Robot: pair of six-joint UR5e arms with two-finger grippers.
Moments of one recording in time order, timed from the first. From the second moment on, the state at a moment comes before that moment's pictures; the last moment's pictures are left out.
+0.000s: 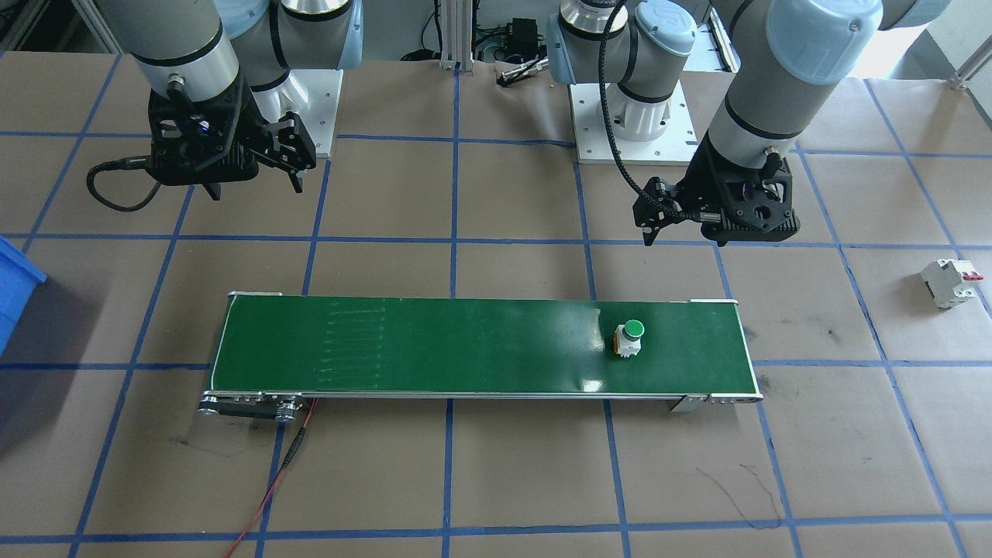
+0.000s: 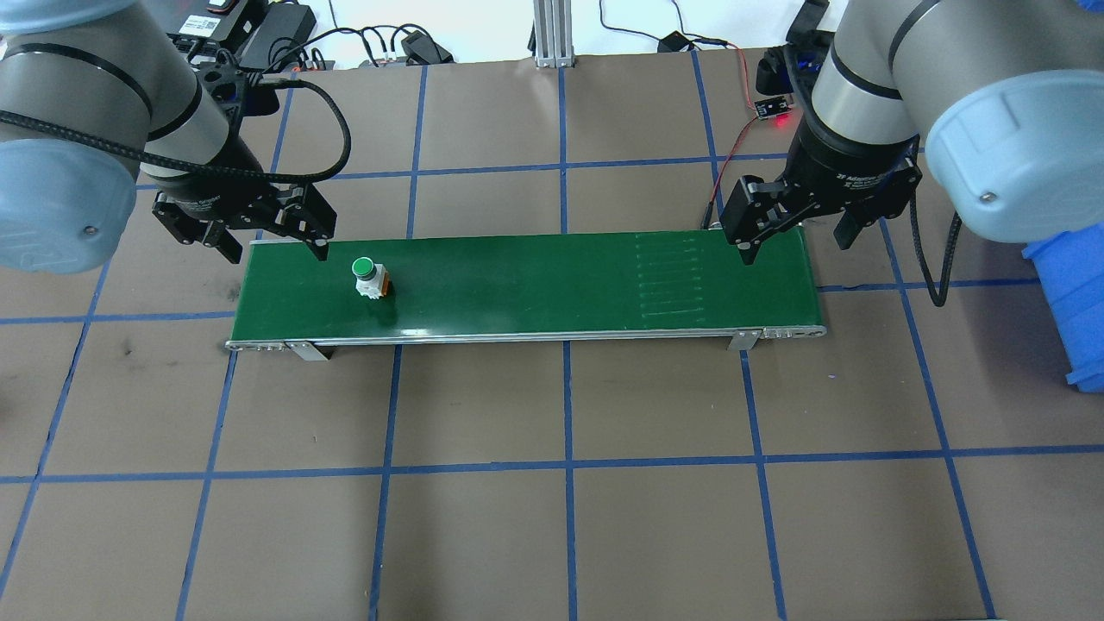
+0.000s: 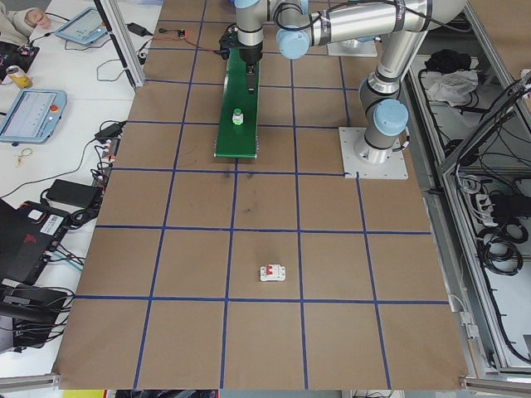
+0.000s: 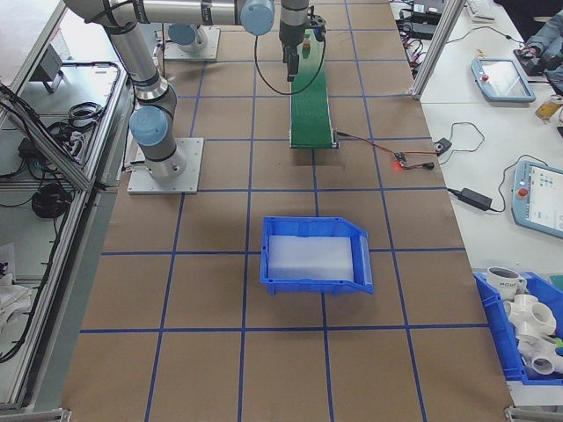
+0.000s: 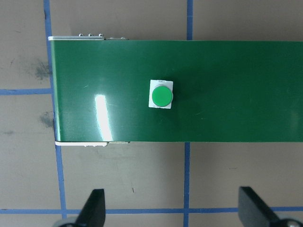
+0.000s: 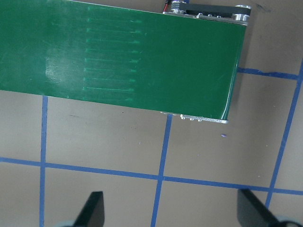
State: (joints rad) left arm -1.49 -1.56 -1.74 -1.42 1.59 0.09; right arm 1.61 -1.61 1.68 -1.58 -1.58 -0.09
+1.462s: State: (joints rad) left arm -1.48 -1.57 -1.74 -1.42 1.59 0.09; right arm 1.49 -1.29 1.72 -1.88 -1.31 -0.17
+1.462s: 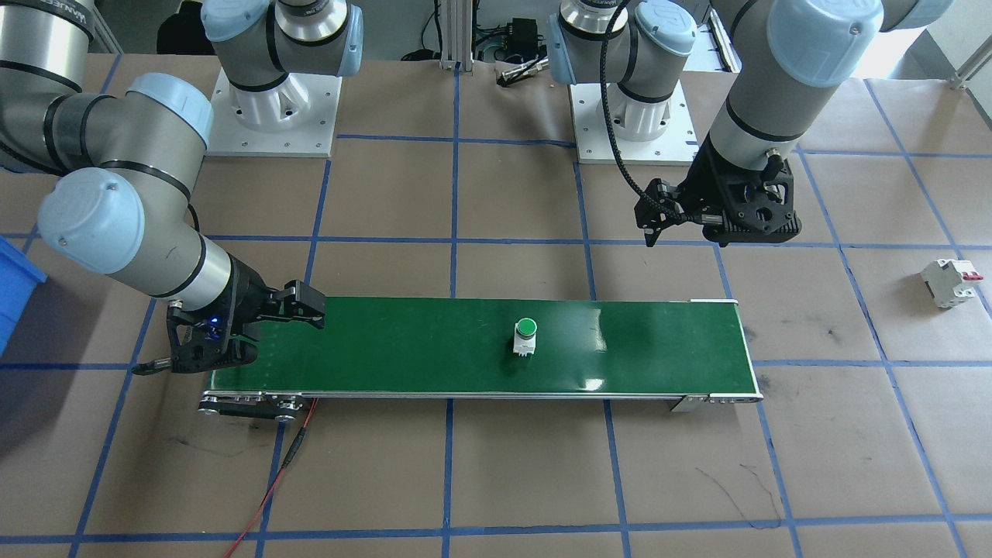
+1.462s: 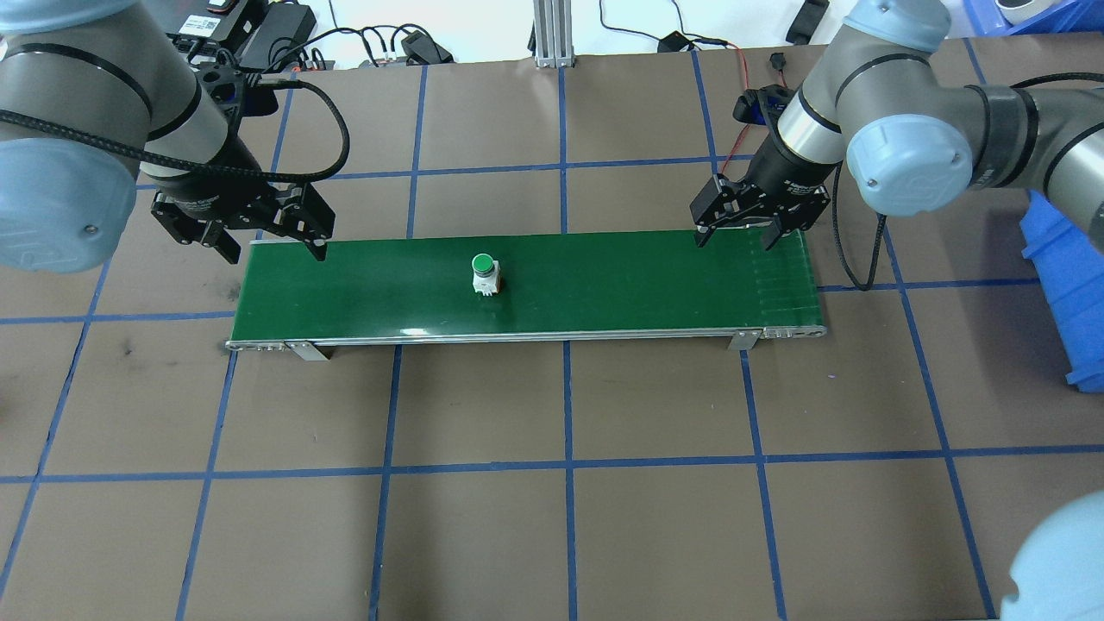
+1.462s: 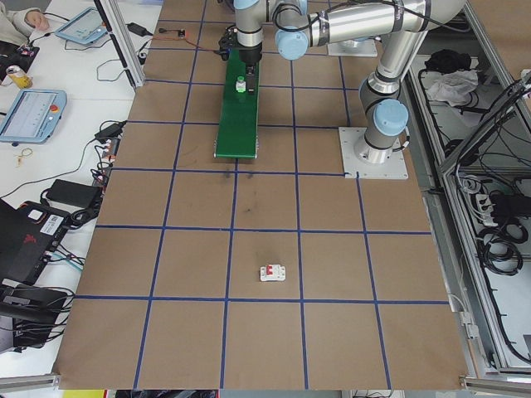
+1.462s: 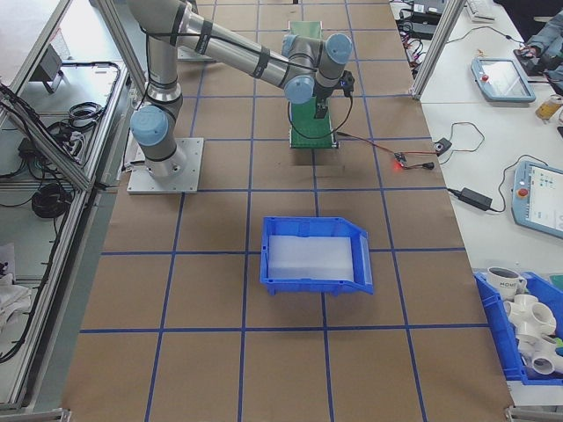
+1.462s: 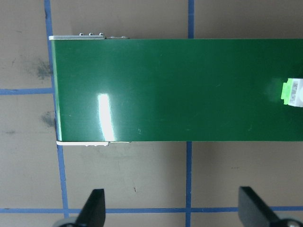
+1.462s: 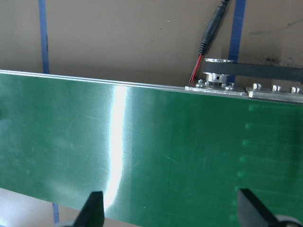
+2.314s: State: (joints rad) left arm -1.48 -1.57 -1.75 -1.41 1.59 0.08; right arm 1.47 -1.29 1.73 -1.91 -1.27 -0.03
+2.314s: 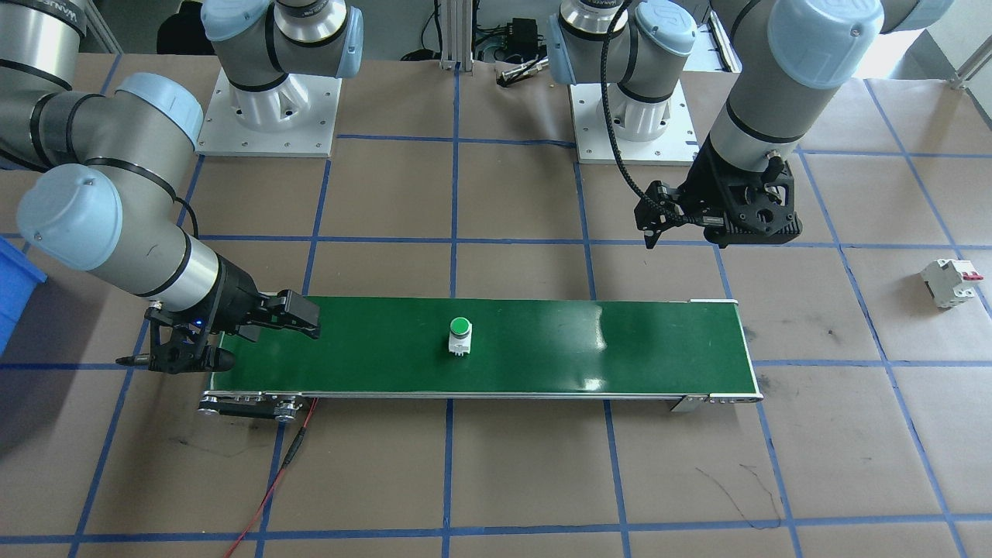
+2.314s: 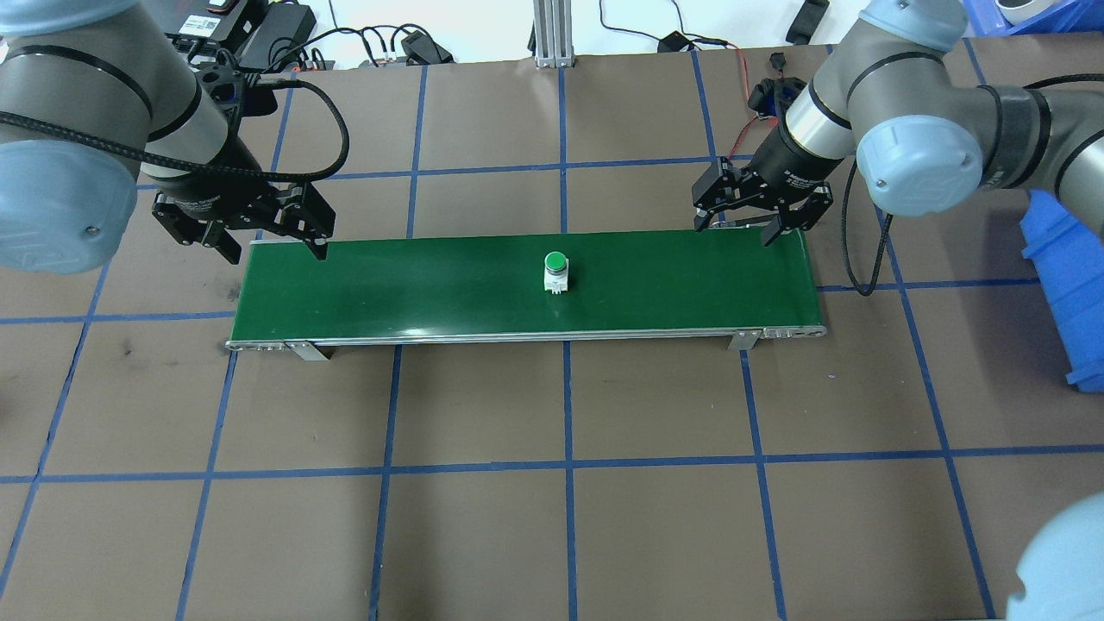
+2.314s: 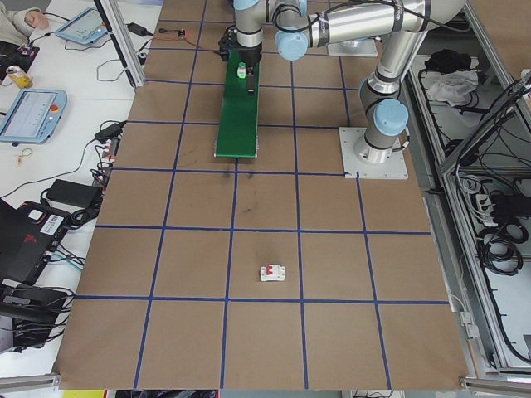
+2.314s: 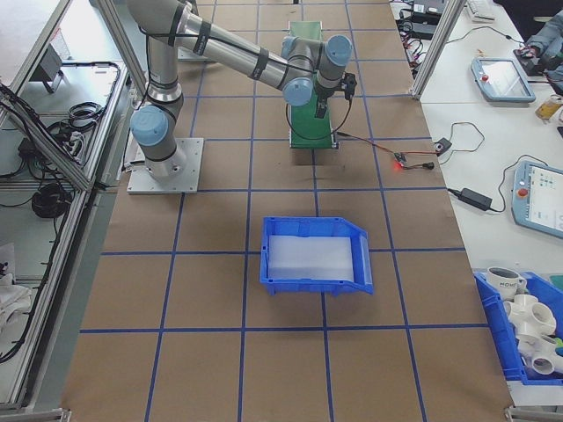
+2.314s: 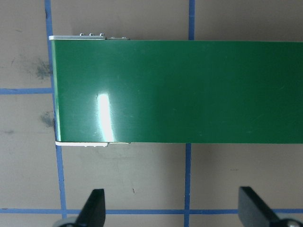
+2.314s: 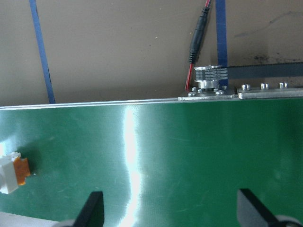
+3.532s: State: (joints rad) left arm -1.48 -1.57 -1.75 -1.37 1.59 0.07; right arm 1.60 -1.27 1.73 -2.04 -1.26 0.16
